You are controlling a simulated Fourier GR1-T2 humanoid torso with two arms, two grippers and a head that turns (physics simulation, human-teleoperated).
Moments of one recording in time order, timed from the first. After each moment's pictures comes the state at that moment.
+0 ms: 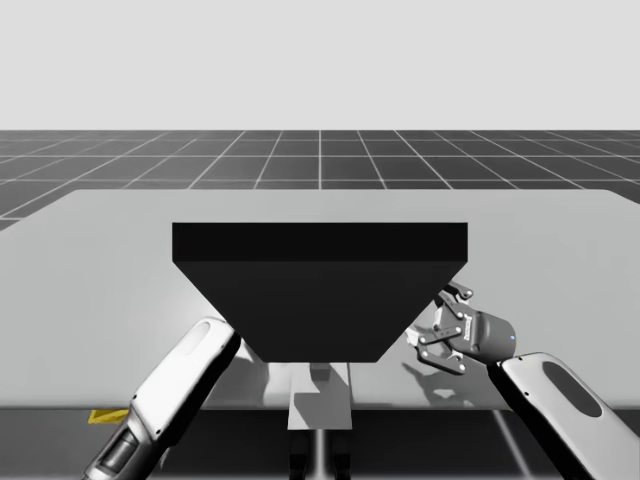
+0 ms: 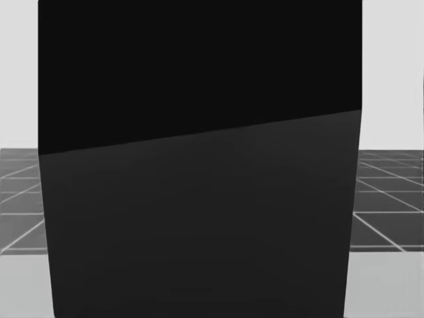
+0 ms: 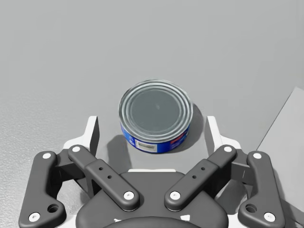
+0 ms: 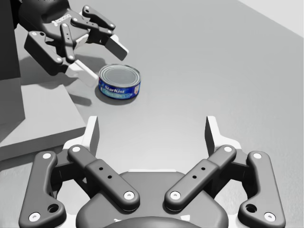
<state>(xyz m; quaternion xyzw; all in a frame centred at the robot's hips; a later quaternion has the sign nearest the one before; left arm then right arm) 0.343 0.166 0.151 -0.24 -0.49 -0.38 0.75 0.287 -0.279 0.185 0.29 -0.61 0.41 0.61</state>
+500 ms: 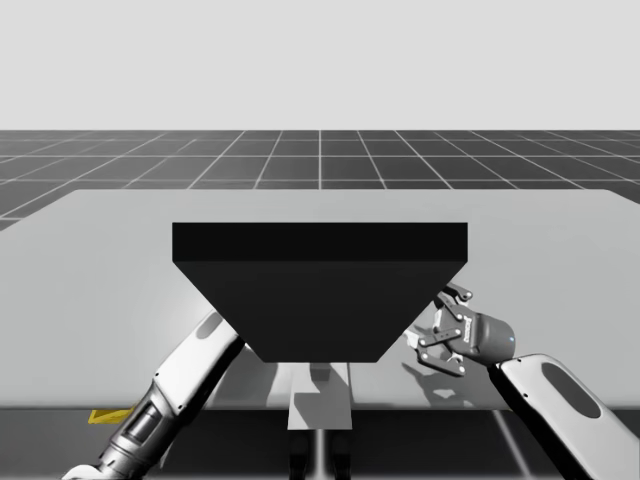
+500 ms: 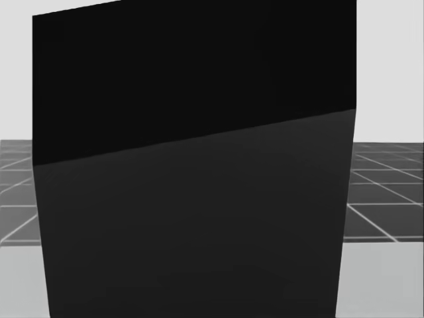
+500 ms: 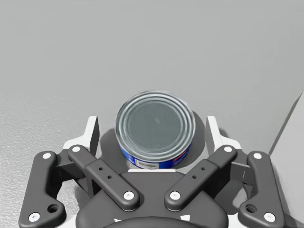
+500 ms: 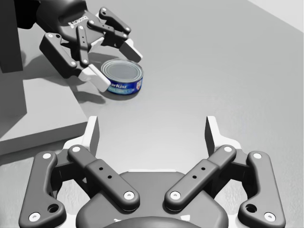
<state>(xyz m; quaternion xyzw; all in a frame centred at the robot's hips) 0.362 0.151 0.147 -0.25 -0.46 -0.41 0.75 0.286 -0.279 0.182 0.29 -0.61 0.42 0.61</state>
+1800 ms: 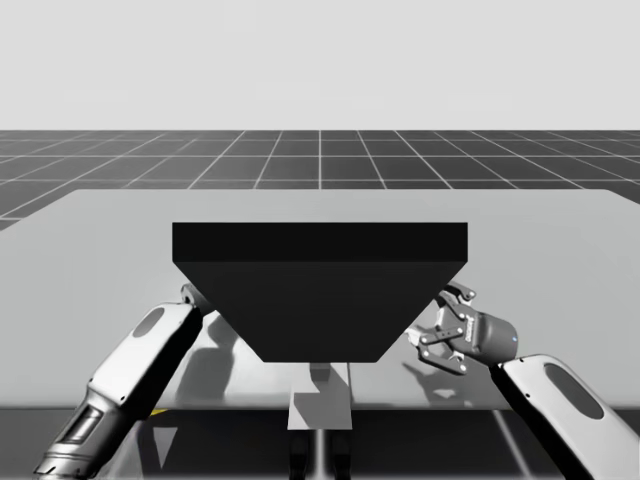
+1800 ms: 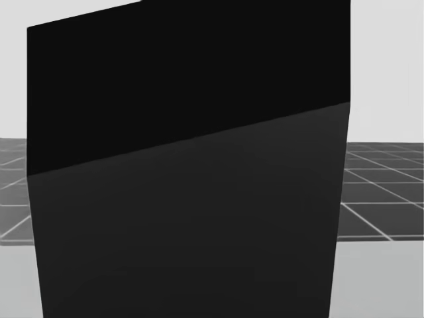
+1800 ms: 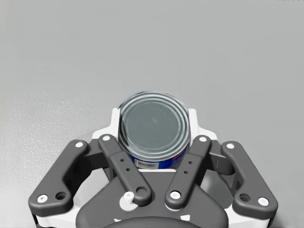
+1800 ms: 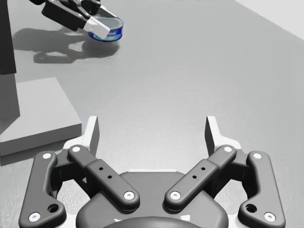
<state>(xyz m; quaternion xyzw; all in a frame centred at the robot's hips) 0.368 0.255 0.159 -0.19 -0.52 -0.26 0.79 0.286 -0.282 0.184 0.28 -0.62 0.41 0.61</state>
